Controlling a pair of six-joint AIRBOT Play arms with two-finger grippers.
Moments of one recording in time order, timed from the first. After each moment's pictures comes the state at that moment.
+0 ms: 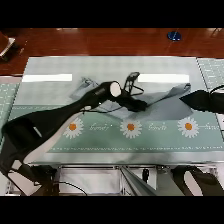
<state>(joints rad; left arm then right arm) -0.80 -1.85 1.53 0.85 -0.82 -1.51 -0.20 -0.67 0.93 -0.97 1.31 1.46</state>
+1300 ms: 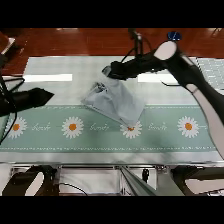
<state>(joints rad) 0.08 -0.66 0.74 1.00 -1.02 -1.46 0.42 -1.64 1.59 -0.79 0.99 1.47</state>
